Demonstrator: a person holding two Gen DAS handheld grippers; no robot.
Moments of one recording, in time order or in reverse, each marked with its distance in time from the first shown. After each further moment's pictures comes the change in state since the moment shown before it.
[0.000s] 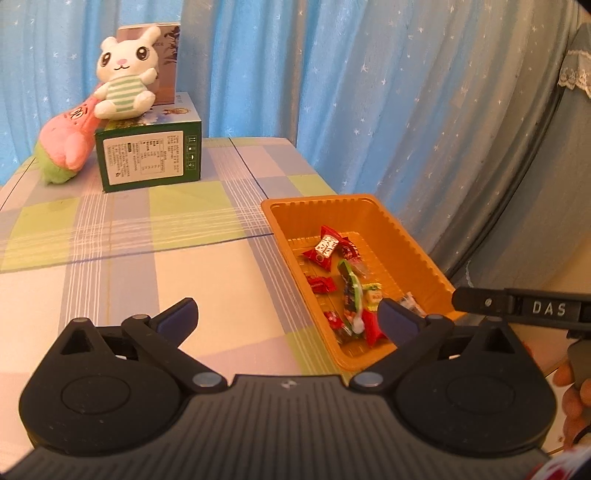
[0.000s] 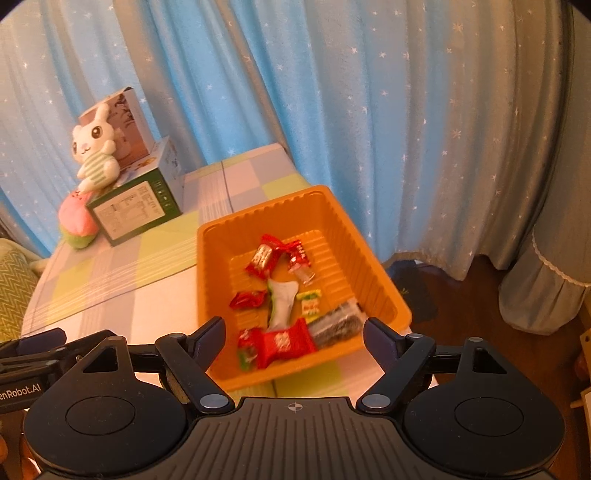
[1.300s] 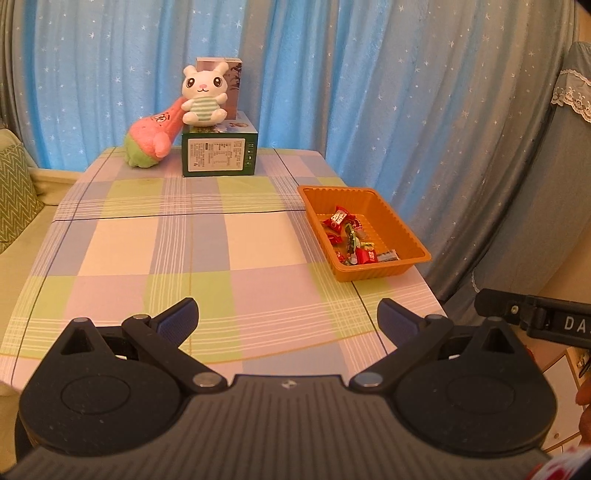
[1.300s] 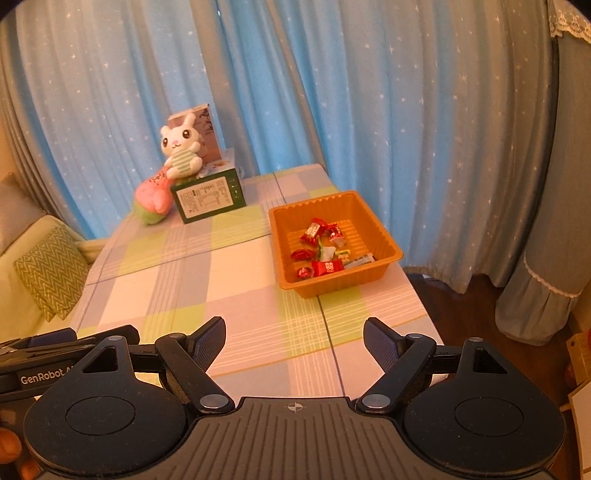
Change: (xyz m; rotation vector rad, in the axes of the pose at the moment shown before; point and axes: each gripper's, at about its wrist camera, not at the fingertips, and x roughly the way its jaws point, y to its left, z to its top) left arm -0.206 -0.021 -0.105 -0.049 -0.075 0.119; right arm -0.200 0.057 -0.119 -0.100 -0.095 0.058
